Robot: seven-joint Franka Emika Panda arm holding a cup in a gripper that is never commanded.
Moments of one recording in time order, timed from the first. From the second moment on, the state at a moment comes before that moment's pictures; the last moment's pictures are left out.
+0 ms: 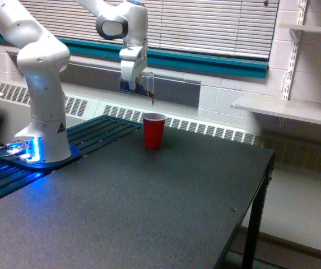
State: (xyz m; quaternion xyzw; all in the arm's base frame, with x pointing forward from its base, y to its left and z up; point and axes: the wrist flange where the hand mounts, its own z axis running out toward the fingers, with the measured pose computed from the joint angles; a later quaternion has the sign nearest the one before) arm 0.176 0.267 0.345 -0.96 0.28 0.04 0.07
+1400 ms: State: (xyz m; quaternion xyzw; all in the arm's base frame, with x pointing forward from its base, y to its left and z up) arm 0.177 0.263 0.326 -0.96 0.28 0.08 0.06
